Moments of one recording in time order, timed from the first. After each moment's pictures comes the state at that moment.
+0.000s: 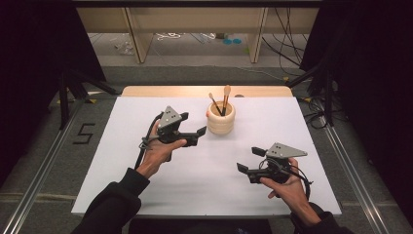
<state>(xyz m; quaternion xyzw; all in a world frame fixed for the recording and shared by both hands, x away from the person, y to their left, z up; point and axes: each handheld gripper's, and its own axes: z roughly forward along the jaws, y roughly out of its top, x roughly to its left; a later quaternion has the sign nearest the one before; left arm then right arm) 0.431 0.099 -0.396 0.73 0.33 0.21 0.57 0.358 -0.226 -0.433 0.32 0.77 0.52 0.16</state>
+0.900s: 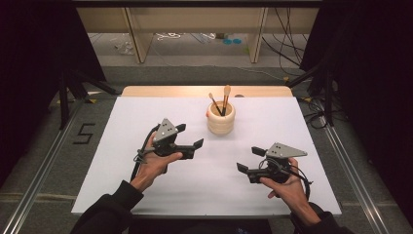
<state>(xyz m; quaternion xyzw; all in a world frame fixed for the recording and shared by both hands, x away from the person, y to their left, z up) 0.402 0.108 -0.410 0.73 0.32 0.20 0.56 0.358 -0.226 -0.433 0.33 0.77 0.52 0.16</state>
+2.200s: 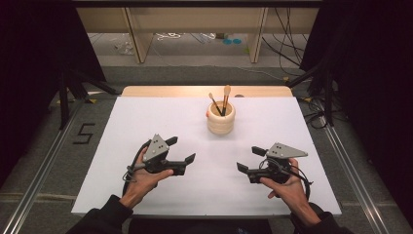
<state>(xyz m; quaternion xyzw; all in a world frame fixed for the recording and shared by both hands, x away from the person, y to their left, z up) 0.364 0.128 -0.425 0.74 0.31 0.22 0.55 0.356 -0.225 -0.432 0.33 0.77 0.53 0.16</state>
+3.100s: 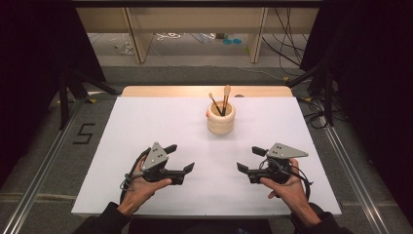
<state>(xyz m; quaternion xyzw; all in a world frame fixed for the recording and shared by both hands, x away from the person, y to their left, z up) 0.345 0.131 -0.431 0.76 0.31 0.21 0.54 0.356 -0.226 -0.431 0.33 0.77 0.52 0.15</state>
